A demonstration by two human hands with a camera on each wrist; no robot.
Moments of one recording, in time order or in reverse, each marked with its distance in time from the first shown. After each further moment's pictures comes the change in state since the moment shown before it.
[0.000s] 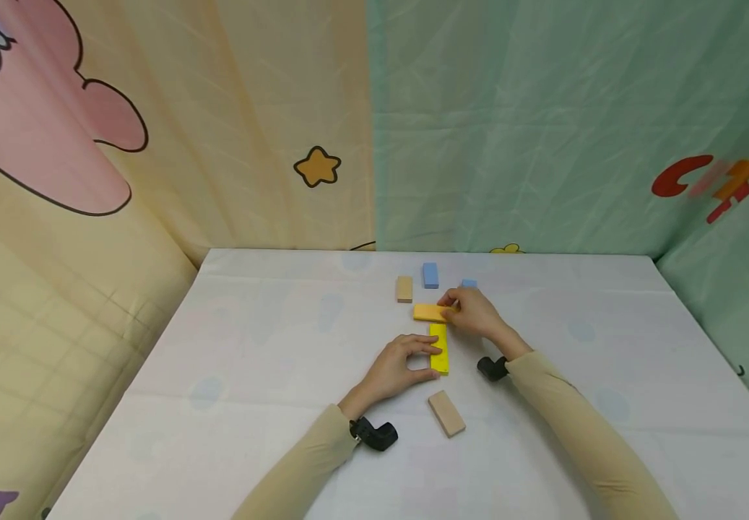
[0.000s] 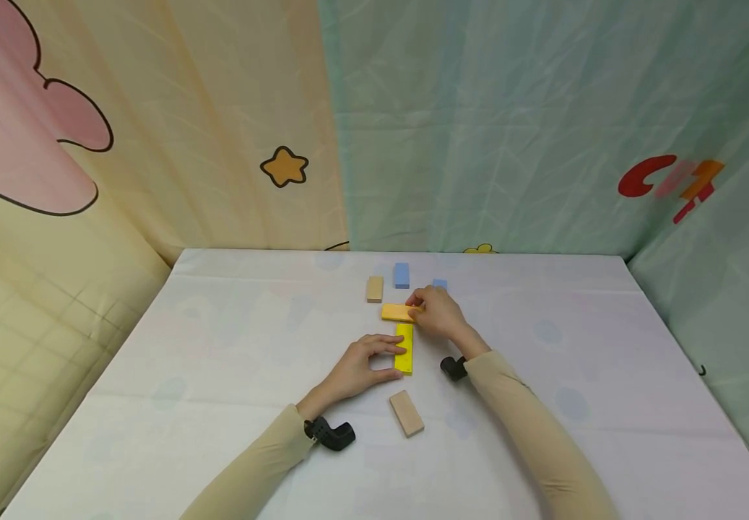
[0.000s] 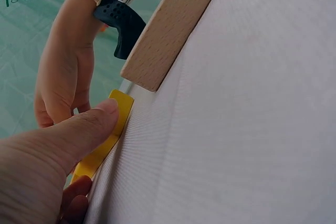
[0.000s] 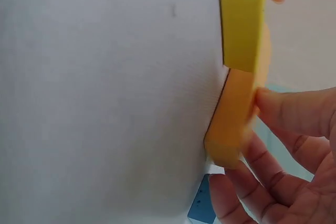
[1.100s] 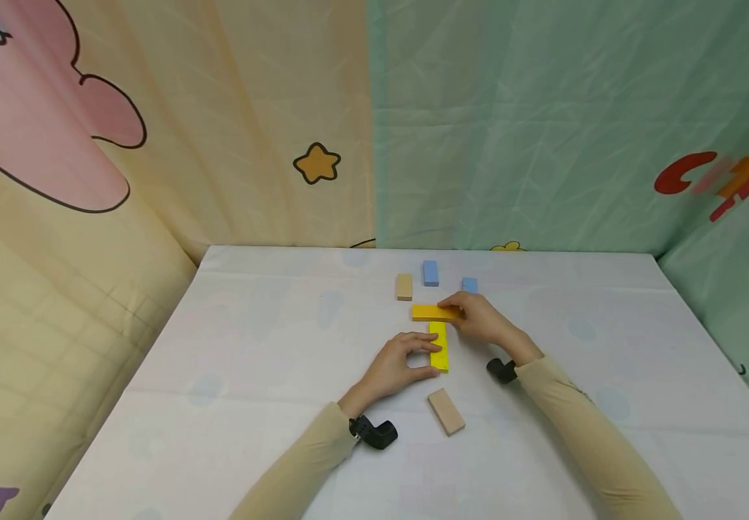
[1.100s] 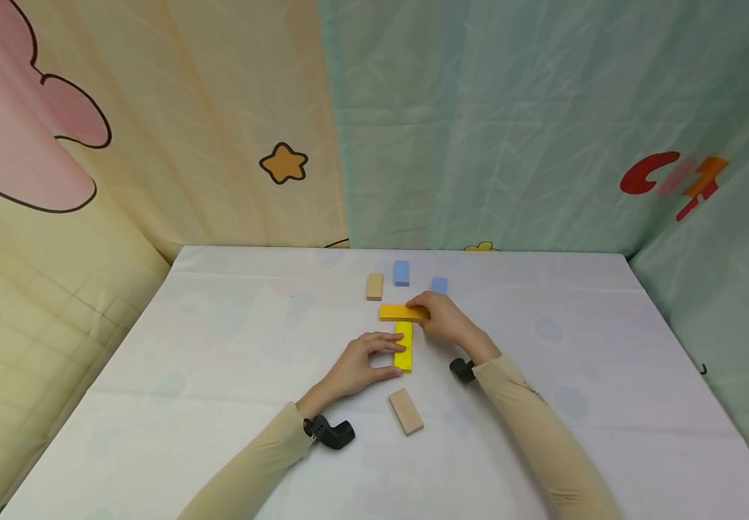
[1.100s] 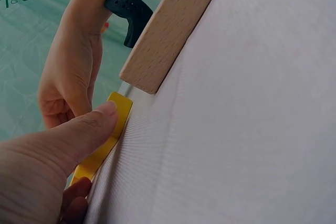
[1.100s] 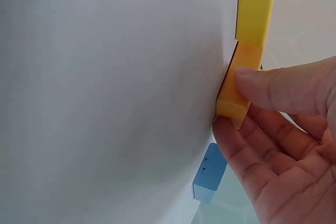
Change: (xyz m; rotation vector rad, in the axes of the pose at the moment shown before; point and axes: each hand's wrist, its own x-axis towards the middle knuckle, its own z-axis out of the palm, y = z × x) left_hand -0.001 -0.001 0.000 0.013 -0.002 -0.010; right_hand -0.014 0.010 -0.002 -0.029 -0.066 -0.169
